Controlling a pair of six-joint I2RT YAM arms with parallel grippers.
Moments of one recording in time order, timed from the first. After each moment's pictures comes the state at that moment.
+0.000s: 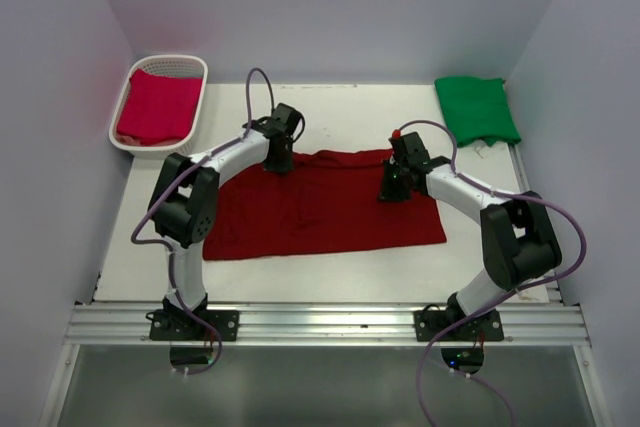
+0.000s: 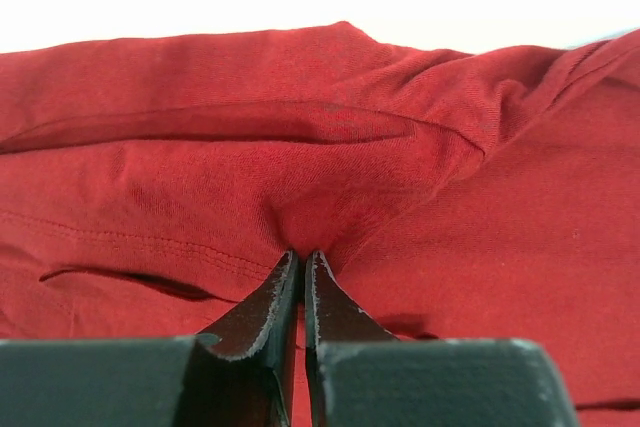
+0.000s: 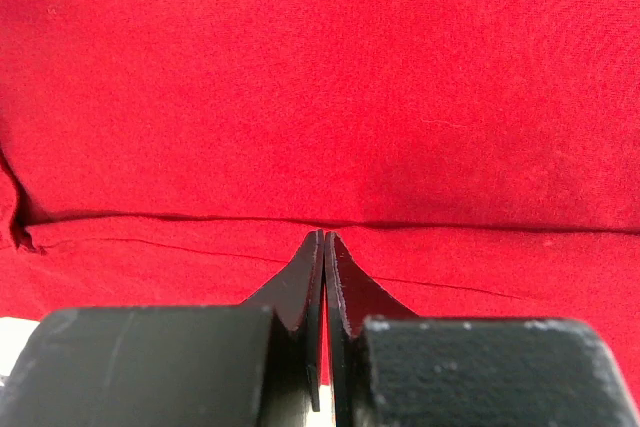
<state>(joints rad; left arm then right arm) -0.47 1.99 1.47 -0.62 -0.22 -0.39 0.37 1.61 0.98 -0.42 -0.10 0.48</state>
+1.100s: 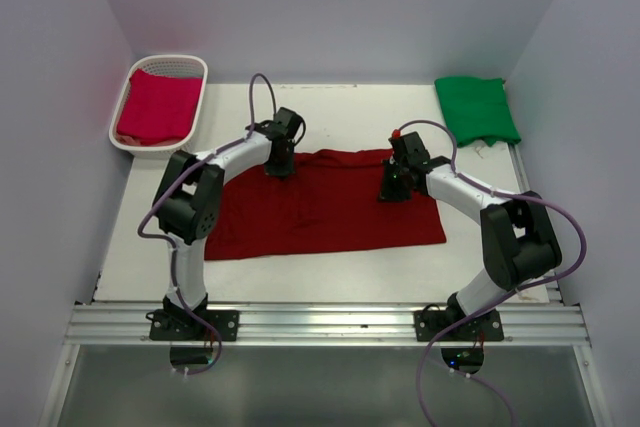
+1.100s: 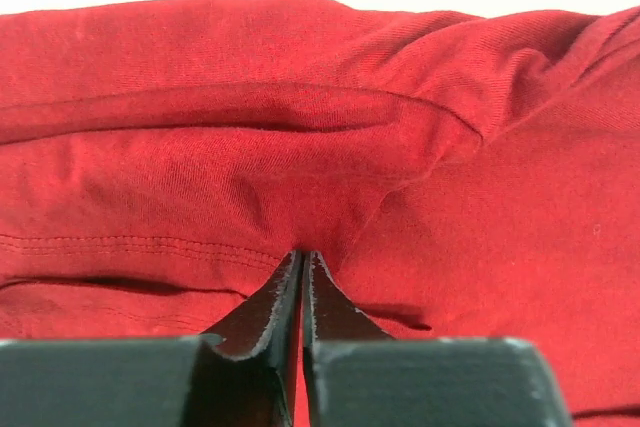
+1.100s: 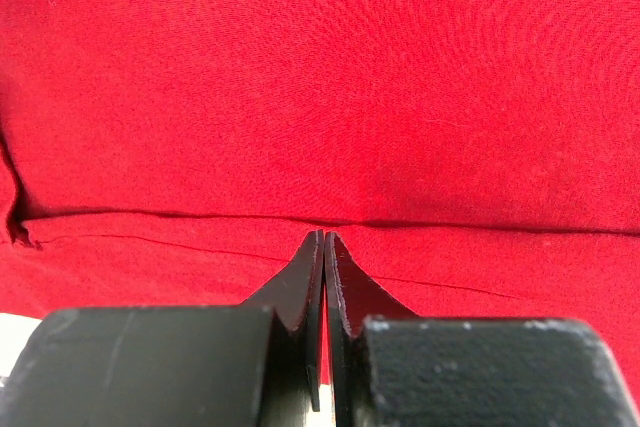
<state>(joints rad) -0.46 2.02 1.47 -0.61 -0.19 -0.39 0.37 1.61 0.98 -0.42 -0.10 0.48</state>
